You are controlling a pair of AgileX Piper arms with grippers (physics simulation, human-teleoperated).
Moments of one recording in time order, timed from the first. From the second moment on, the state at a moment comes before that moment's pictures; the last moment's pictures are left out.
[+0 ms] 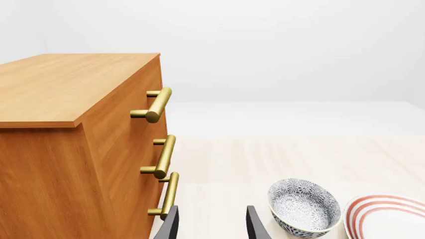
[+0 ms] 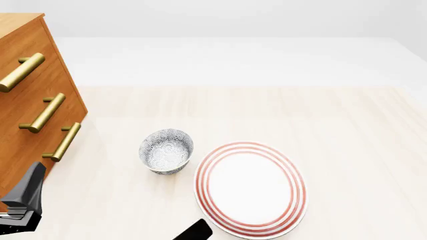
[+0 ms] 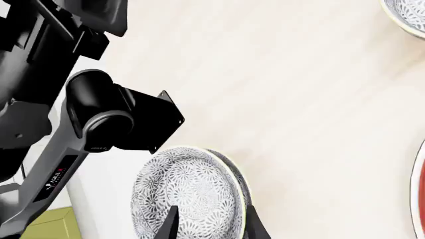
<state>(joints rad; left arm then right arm) 0.00 0.01 0.00 0.00 0.01 1.44 1.57 -0.72 -0.03 0.74</state>
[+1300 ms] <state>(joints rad) 0.00 0.01 0.00 0.00 0.02 1.20 0.90 -0.80 0.47 0.60</state>
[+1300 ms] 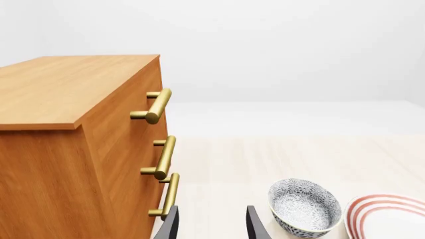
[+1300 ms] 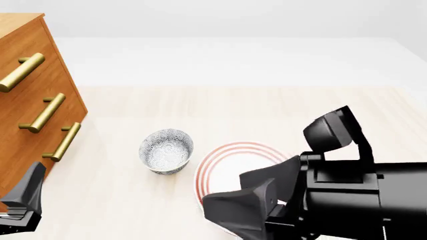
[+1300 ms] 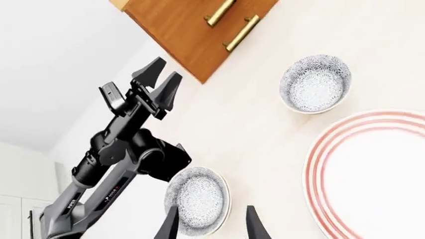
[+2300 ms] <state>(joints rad) 0.00 0.00 -0.02 0.00 0.03 0.83 0.46 -0.72 0.61 0.73</state>
